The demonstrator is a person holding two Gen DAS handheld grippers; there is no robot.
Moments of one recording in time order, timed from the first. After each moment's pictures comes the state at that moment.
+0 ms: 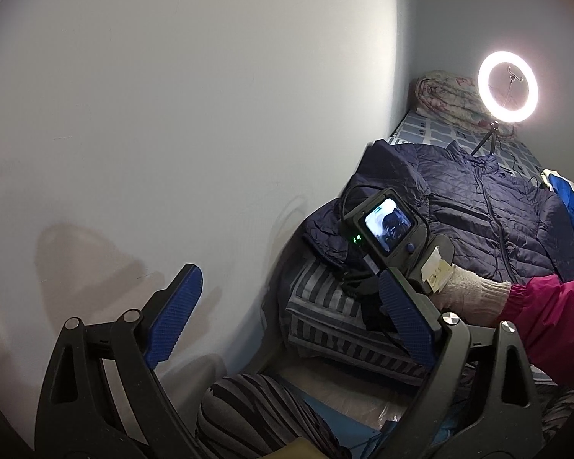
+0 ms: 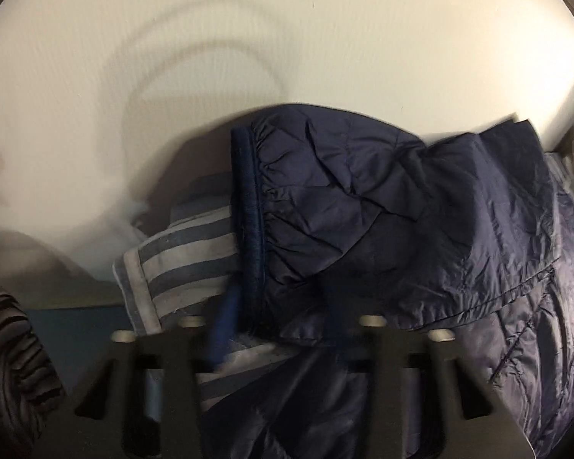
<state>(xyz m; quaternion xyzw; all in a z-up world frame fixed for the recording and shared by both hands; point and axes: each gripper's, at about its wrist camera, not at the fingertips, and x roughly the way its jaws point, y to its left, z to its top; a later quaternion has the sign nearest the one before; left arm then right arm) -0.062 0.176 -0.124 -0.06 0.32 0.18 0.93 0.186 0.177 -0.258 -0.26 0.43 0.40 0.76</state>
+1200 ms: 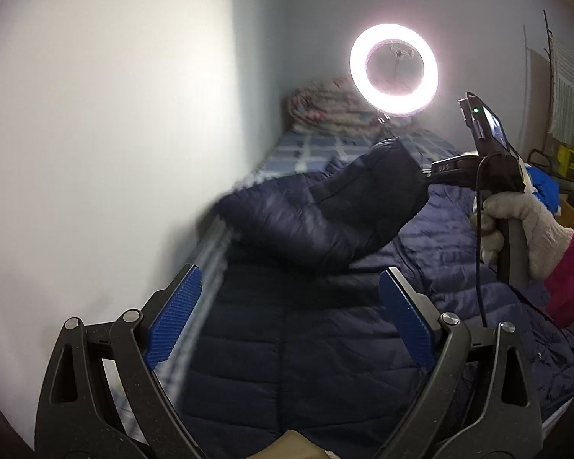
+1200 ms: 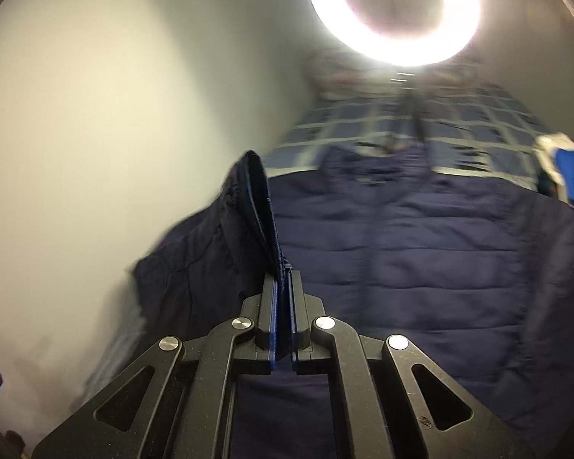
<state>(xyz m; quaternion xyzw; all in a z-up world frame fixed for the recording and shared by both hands) 0.167 0.021 -0.155 0.01 0.27 -0.04 0.96 0.387 -0.223 -0.148 0.13 0.35 0.11 0.92</state>
